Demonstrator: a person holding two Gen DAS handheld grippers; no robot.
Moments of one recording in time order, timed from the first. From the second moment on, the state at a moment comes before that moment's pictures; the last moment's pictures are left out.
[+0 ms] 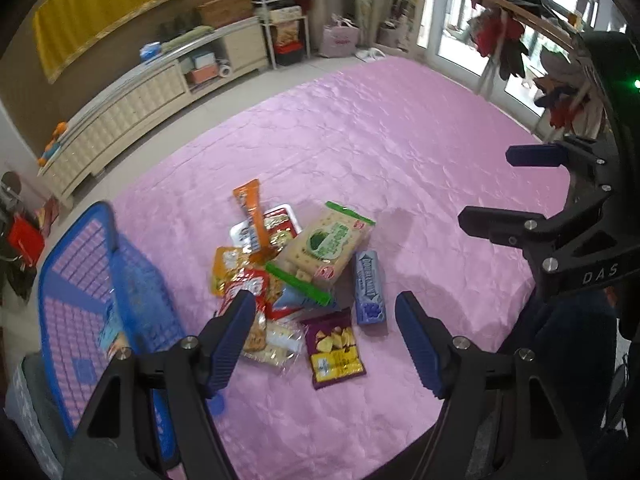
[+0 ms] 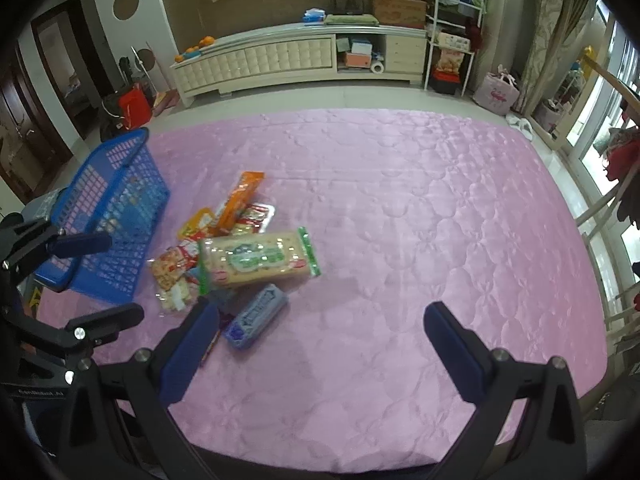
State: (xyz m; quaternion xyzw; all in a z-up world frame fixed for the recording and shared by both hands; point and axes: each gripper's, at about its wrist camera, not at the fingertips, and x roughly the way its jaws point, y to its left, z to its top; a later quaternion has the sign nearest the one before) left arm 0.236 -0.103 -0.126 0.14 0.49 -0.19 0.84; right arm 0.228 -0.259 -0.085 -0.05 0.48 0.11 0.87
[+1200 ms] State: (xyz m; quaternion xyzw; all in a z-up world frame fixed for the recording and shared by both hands) left arm 0.339 -0.180 -0.228 0.34 0.57 -0.25 0.71; right arm 0.267 -0.310 -0.159 0.02 0.52 0.07 0.85
